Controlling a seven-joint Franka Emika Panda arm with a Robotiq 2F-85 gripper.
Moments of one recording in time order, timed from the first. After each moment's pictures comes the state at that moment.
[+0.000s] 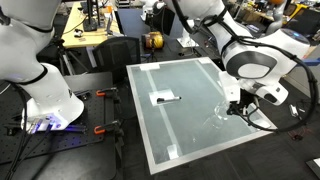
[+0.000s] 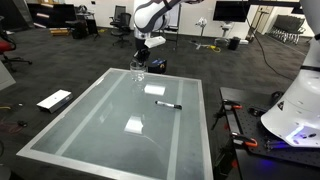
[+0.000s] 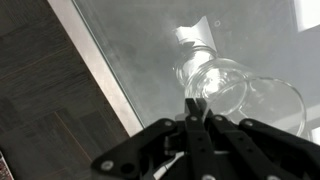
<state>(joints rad) -0.26 0.72 -0.08 -1.51 0.11 2.29 -0.01</state>
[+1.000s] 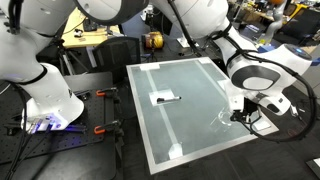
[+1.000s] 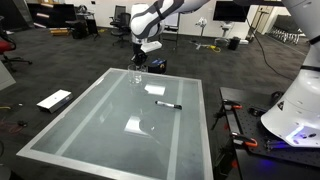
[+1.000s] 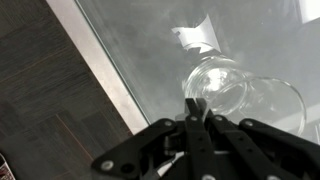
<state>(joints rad) -0.28 0.87 -0.08 -1.34 0.12 2.26 0.01</state>
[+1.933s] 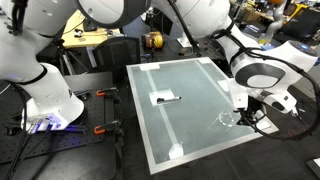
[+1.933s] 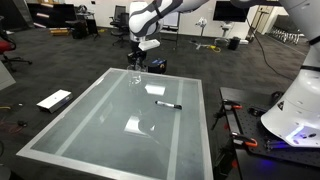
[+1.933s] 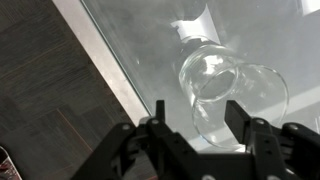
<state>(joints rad) -0.28 0.89 -0.08 -1.29 0.12 2.25 0.03</state>
